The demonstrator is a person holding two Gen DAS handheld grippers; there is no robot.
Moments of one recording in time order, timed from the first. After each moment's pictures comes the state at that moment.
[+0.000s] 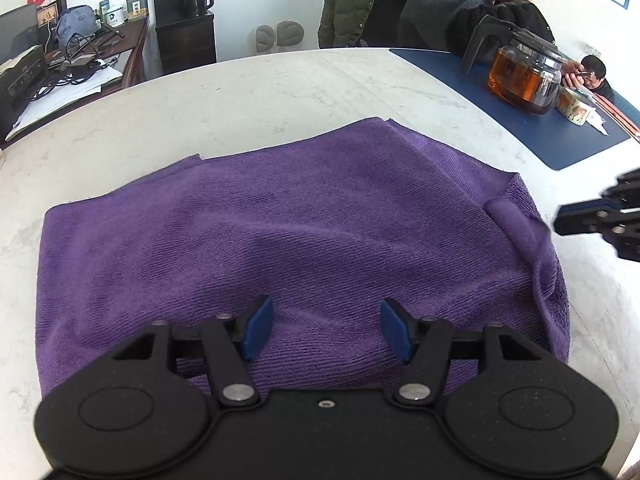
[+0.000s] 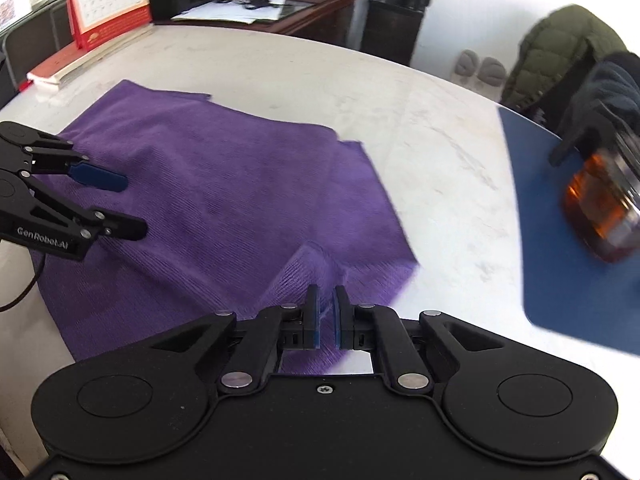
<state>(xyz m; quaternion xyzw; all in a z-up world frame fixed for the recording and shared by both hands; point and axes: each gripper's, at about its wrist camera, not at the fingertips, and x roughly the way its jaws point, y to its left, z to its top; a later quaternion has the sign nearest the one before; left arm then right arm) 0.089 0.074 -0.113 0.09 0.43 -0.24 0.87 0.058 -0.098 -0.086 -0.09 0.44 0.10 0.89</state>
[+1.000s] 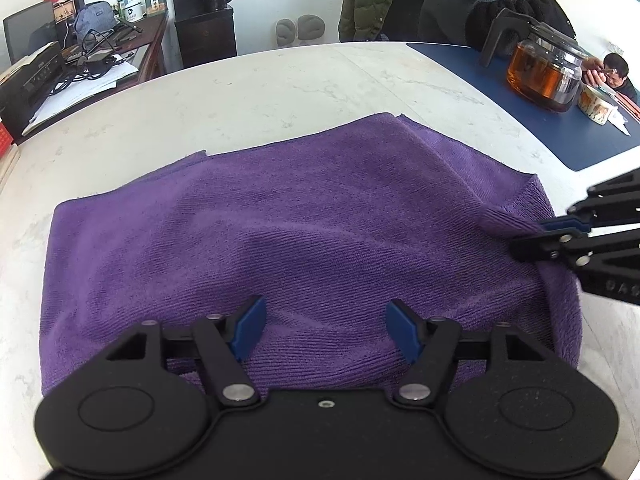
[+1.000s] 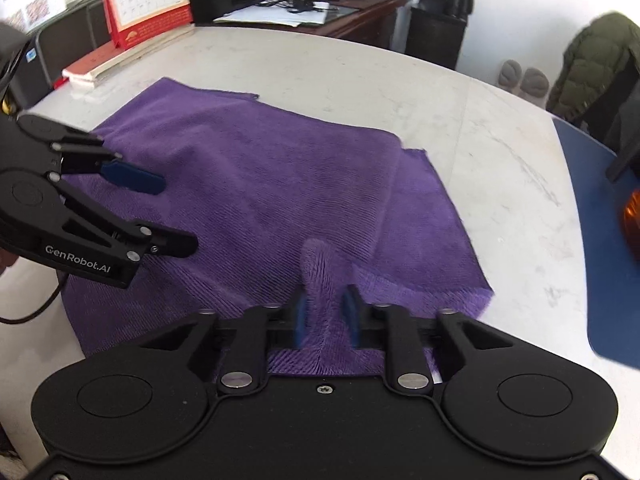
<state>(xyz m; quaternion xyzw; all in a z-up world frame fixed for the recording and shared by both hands) 0.088 0.060 -0.114 0.10 0.44 -0.20 0.87 0.077 -0.077 -0.100 -0.08 0.44 0.17 0.88</state>
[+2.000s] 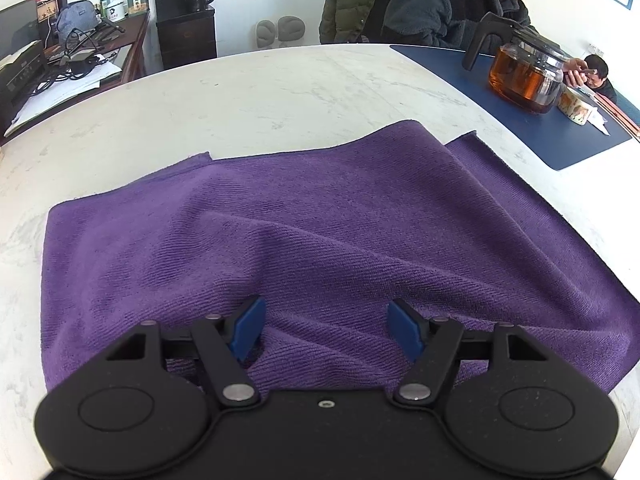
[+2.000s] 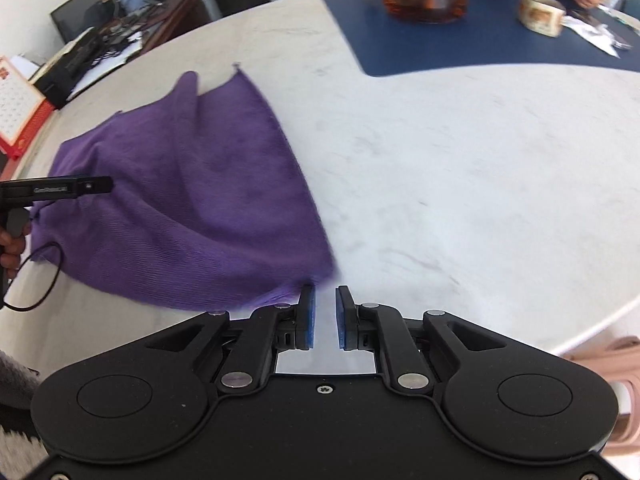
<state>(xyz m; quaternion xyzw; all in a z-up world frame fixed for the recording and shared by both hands) 0.095 0.076 -0.111 0.09 0.44 -0.24 0.86 -0.088 -0.195 -0.102 0.15 0.49 -0.05 0.86</state>
